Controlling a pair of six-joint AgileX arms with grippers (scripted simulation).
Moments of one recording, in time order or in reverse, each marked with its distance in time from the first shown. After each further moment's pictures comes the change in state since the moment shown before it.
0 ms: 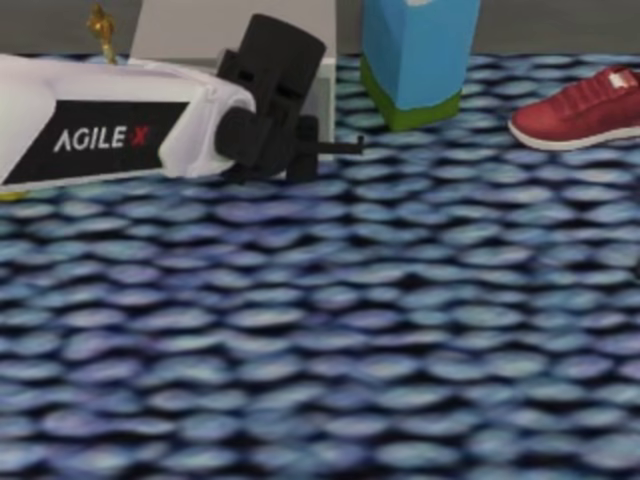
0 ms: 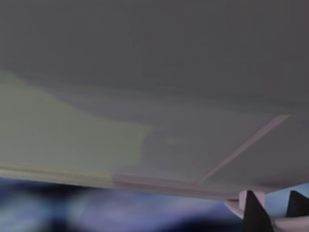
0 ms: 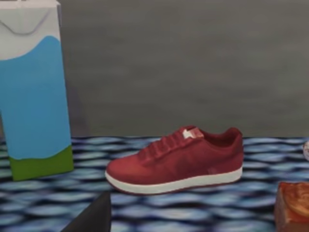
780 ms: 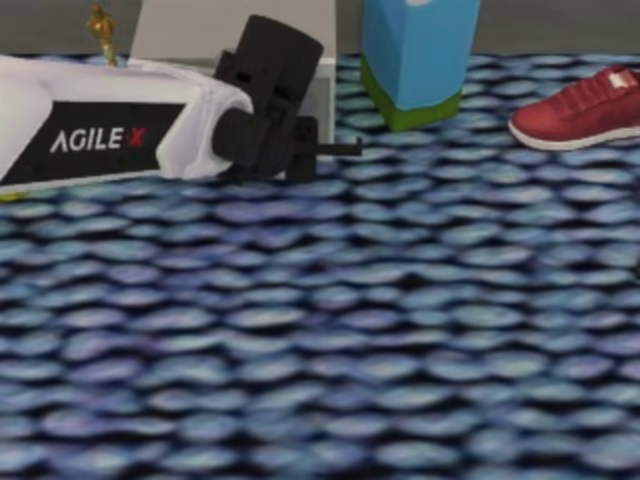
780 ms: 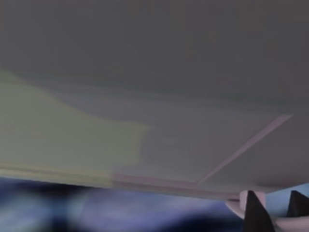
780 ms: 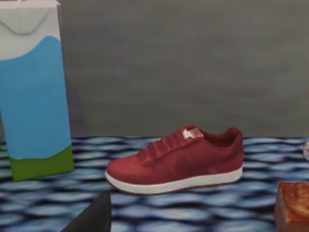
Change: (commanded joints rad) left arm 0.002 -0.004 -0.011 0.004 0.005 0.009; right arm 0.000 0.000 0.000 0.000 0.000 0.000
